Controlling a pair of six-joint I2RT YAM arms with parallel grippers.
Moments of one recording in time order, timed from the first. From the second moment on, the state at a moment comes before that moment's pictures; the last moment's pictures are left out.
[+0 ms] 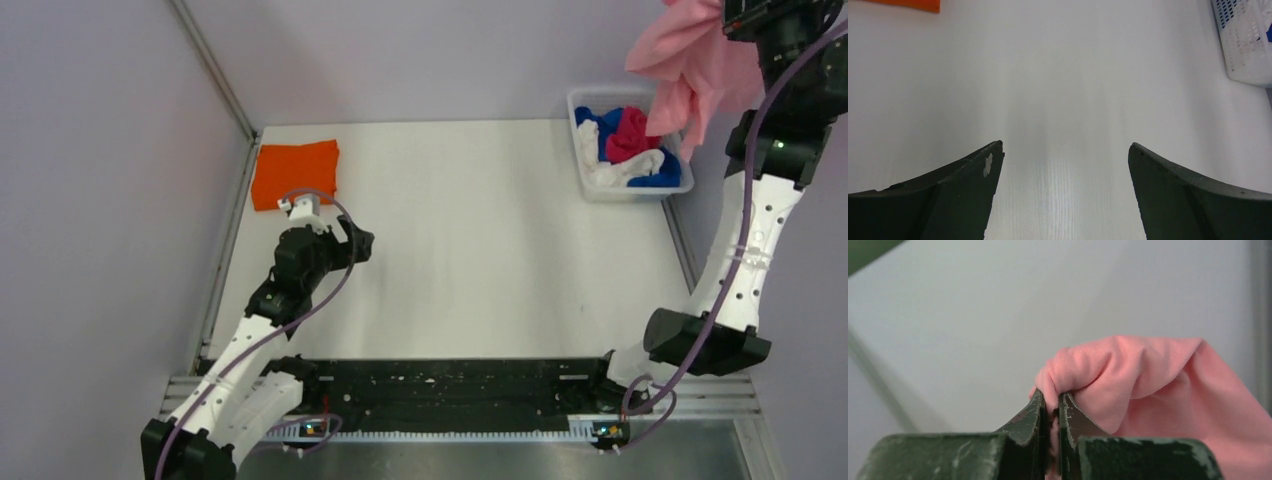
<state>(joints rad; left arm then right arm) -0.31 0.79 0.57 -0.14 -0.05 -0.51 -0.37 1.52 1.99 0.01 -0.38 0.57</state>
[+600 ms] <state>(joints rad) -0.31 0.71 0.57 -0.28 -0.33 -0.67 0.38 1.37 1.60 0.22 -0.82 0.76</state>
